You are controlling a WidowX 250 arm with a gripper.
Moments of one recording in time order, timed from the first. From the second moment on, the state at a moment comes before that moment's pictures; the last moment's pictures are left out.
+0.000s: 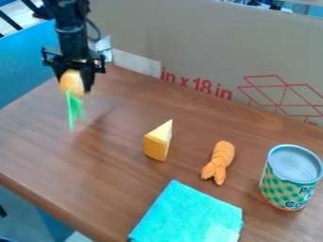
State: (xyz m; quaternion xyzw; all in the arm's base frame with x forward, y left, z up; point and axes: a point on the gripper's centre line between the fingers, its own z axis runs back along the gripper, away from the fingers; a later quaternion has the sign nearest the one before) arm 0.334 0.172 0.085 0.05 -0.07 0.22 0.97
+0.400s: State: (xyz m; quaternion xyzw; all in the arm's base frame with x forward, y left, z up) arm 0.272 0.160 0.052 0.08 0.04 0.17 0.98
